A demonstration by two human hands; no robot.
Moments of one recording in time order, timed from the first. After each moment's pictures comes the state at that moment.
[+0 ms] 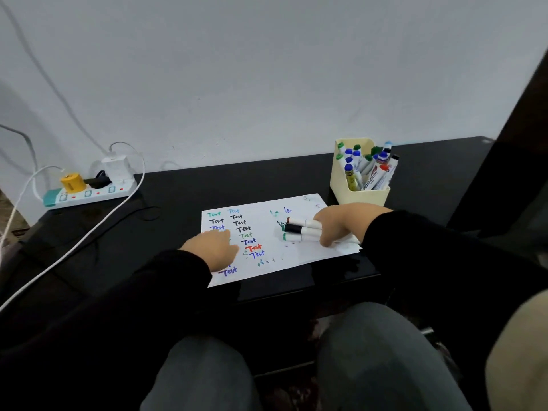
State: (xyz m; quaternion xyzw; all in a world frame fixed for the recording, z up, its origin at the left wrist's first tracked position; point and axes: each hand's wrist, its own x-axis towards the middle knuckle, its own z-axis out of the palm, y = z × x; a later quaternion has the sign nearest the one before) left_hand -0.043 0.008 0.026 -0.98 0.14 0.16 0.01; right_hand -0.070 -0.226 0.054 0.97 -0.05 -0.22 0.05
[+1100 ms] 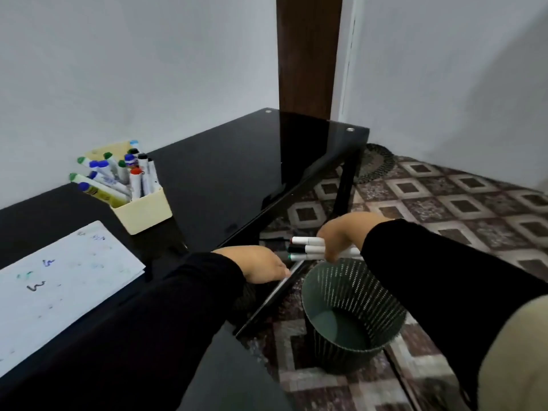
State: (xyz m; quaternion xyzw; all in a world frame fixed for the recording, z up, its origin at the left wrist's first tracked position) left_hand -0.228 -0.337 0.023 -0.75 0.59 0.28 0.14; right_hand -0.323 -0.493 0.002 0.88 -0.31 -0.36 -0.04
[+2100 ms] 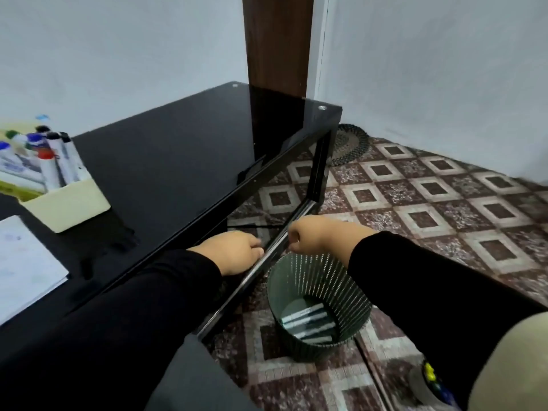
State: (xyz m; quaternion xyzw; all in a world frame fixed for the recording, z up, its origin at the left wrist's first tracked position) left_hand -0.234 -0.394 -0.023 -0.78 0.57 0.23 0.04; right_hand -0.357 -0.519 -0.037 0.94 -0.28 -0.17 -0.10
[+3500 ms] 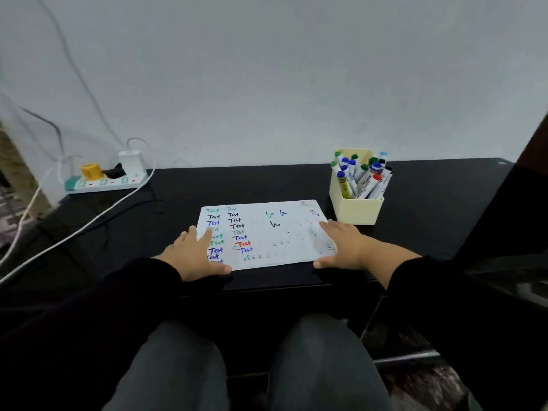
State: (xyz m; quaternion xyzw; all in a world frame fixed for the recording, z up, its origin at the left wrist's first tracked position) left_hand -0.076 0.020 0.009 -0.99 0.09 0.13 -0.01; right_hand -0.116 -0.281 0.018 0.99 -0.01 -0.14 -0.06
